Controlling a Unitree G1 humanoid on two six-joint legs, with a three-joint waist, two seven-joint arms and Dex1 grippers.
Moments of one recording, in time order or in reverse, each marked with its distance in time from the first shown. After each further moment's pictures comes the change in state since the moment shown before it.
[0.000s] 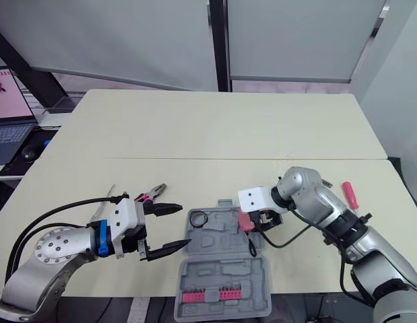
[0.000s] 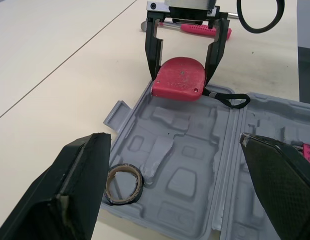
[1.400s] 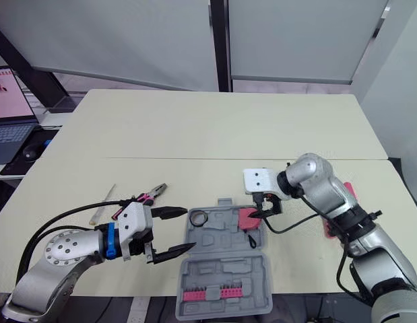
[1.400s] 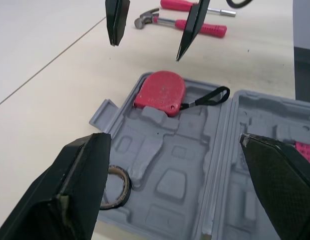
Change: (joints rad) left arm -0.017 -0.039 -0.039 -0.008 0.020 0.019 0.004; right arm 0.055 0.003 -0.205 -0.014 0.158 -0.091 -0.047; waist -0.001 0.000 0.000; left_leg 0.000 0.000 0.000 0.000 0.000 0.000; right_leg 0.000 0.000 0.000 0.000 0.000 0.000
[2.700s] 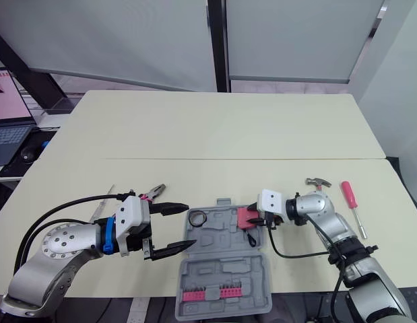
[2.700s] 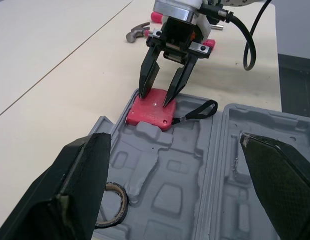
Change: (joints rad) left arm -0.031 0.015 0.018 -0.006 -0.038 0.033 -0.050; right arm 0.196 0.092 -0.061 0.323 0.047 -0.340 -0.173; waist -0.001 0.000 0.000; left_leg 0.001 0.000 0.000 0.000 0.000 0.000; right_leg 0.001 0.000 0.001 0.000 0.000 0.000
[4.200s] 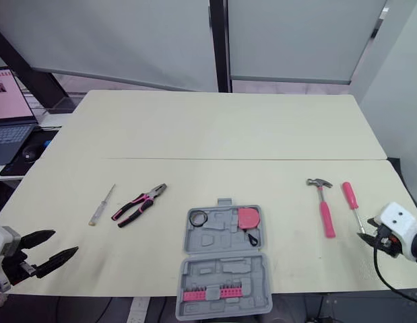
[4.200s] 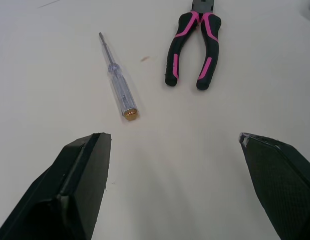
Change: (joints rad) left arm 0.253 0.089 0.566 0.788 0.044 -0.318 -0.122; right arm 0.727 -0.457 -0.721 -0.355 0.171 0.302 -0.151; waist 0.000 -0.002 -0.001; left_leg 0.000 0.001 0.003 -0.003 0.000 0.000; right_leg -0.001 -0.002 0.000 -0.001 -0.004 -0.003
